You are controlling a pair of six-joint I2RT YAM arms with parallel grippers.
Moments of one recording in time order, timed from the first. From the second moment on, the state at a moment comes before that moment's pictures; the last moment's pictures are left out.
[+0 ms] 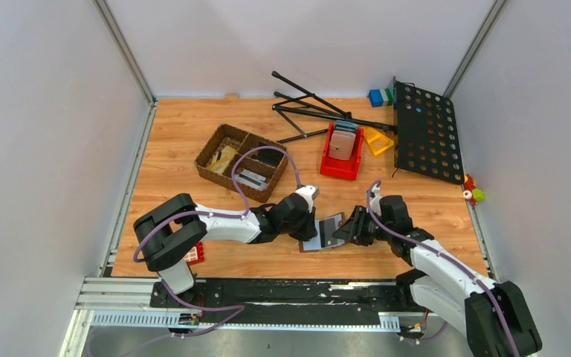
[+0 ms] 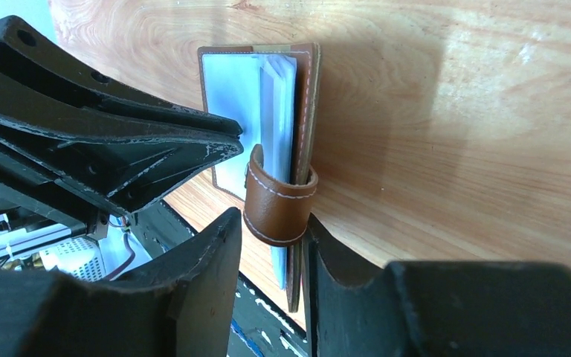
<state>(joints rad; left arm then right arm) -1.06 1.68 0.78 0.17 -0.01 -0.63 0.37 0.92 0.25 -0.06 -0.52 0.72</state>
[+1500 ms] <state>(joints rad) -0.83 1.39 0.49 0.66 0.44 -1.01 0.36 0.73 0.24 0.21 -0.72 0.98</state>
